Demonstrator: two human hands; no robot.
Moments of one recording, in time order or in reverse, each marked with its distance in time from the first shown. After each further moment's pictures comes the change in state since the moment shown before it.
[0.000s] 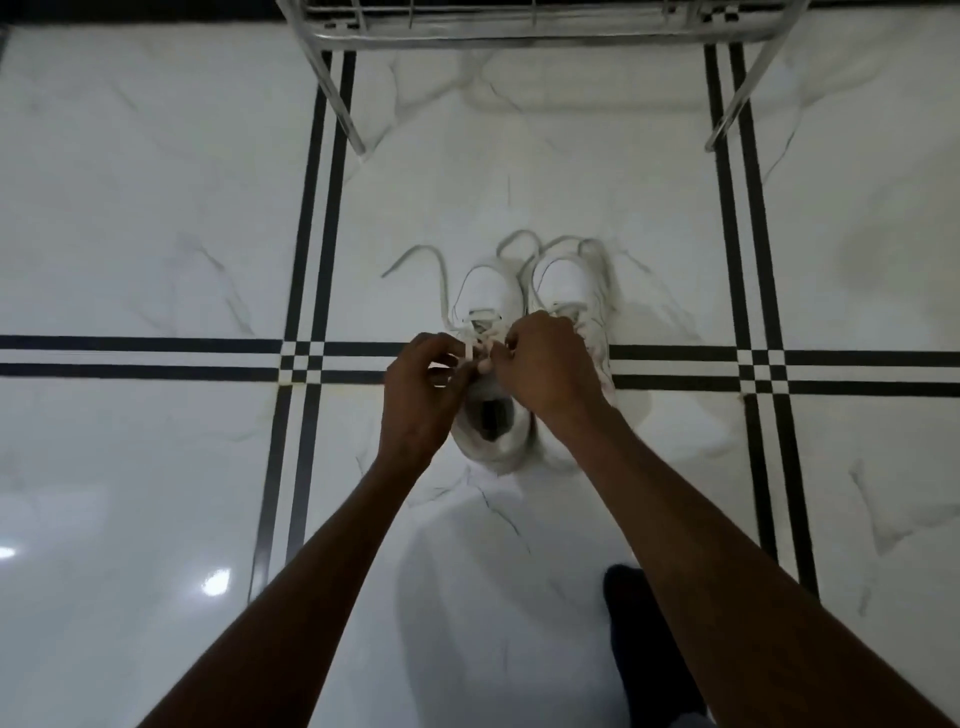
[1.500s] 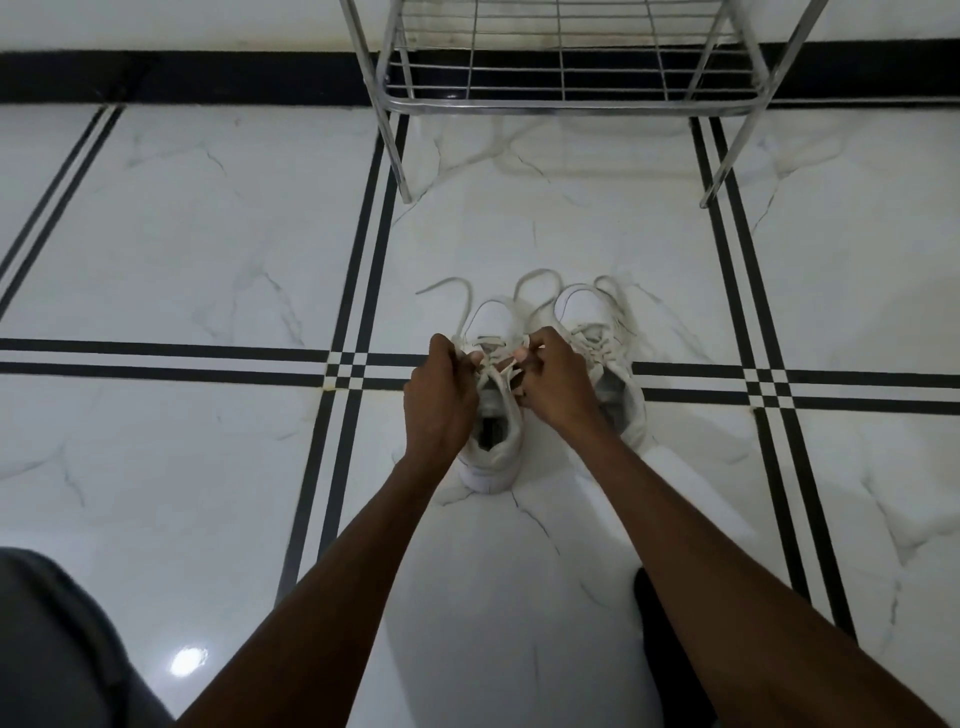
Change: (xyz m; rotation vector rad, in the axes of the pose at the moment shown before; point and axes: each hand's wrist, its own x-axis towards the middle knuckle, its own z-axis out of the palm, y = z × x) left_hand -0.016 -0.013 -0.016 0.236 0.167 0.018; right_hand -0.033 -0.009 0.030 0.485 0.076 -0.019
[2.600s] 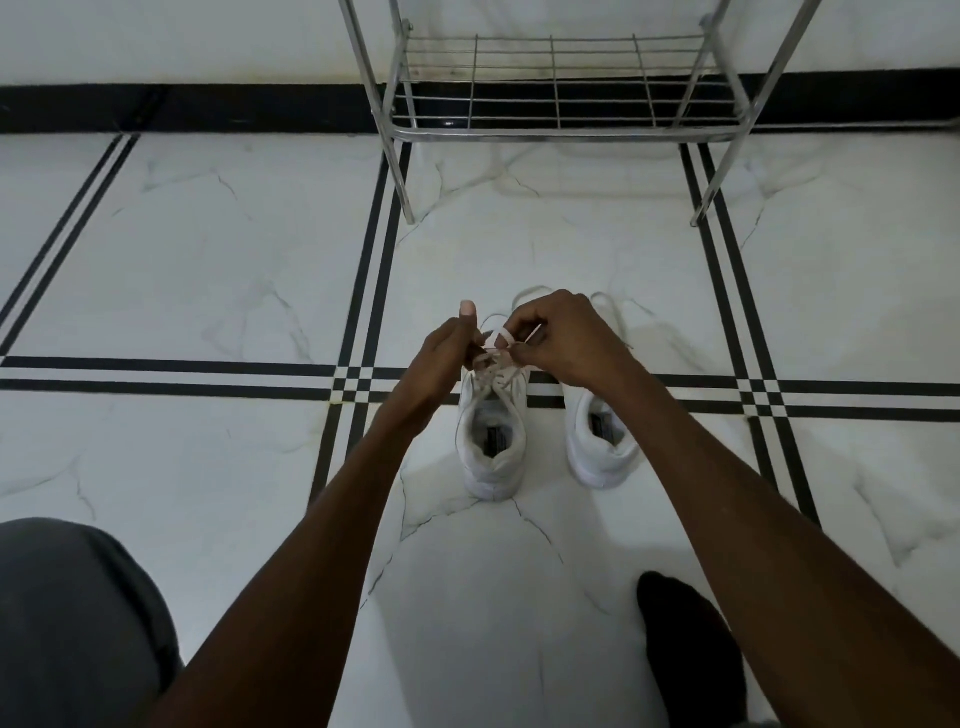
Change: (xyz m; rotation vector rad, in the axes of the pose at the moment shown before) left_hand 0.040 0.025 -0.040 -0.439 -0.475 -0.093; right_hand 0.020 -0.052 -0.054 -0.165 -0.220 -0.409
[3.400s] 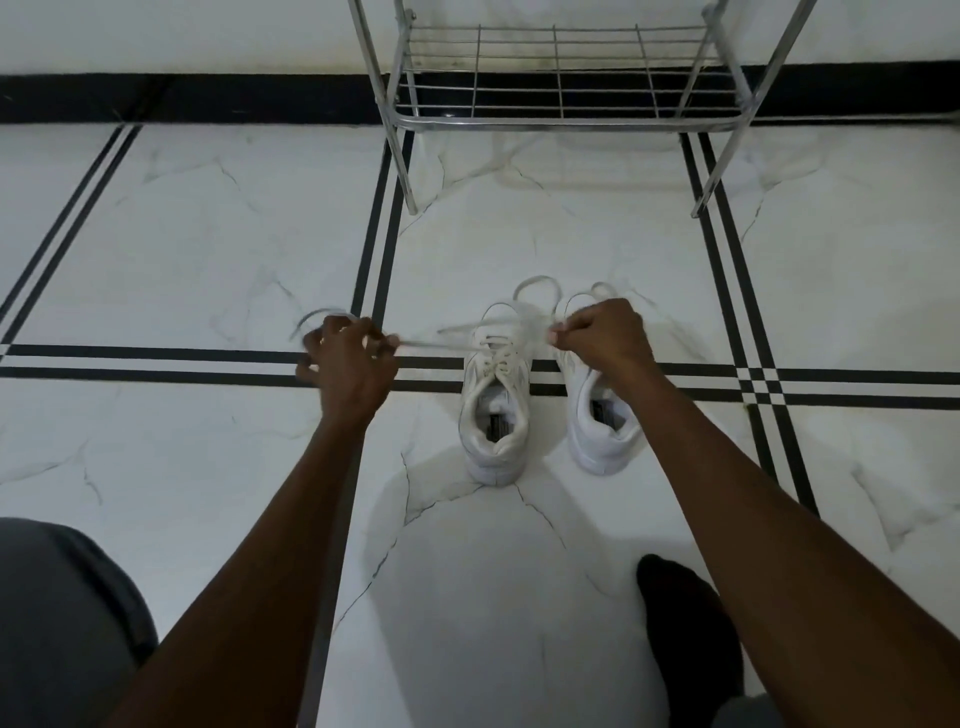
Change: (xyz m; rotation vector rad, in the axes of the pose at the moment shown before) left_hand -0.016 -0.045 -0.065 0.683 0.631 -0.075; right_hand -0.007 0.046 0.004 0.022 0.257 0.460
